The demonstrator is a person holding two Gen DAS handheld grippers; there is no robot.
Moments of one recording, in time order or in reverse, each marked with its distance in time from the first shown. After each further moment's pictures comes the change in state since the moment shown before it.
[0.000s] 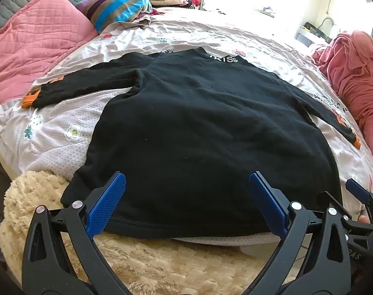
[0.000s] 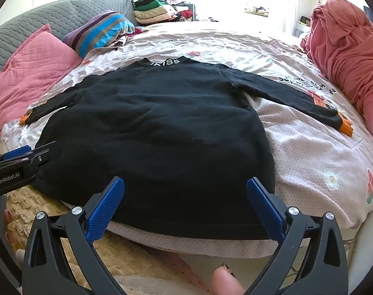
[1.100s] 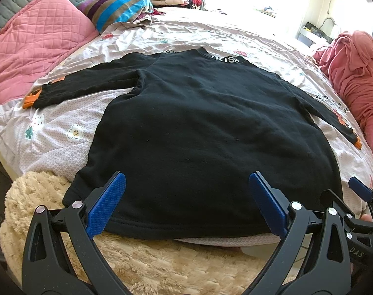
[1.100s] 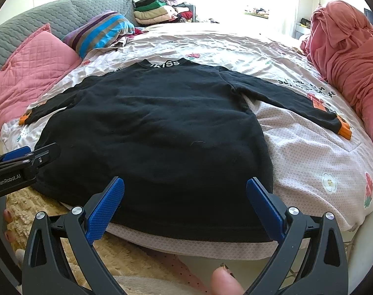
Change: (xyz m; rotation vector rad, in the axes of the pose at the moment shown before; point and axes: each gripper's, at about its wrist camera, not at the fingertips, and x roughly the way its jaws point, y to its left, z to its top) left arm -0.002 0.002 0.002 0.000 -0.003 0.004; right arm 0.000 -0.001 0.004 -0.009 -0.001 -0.005
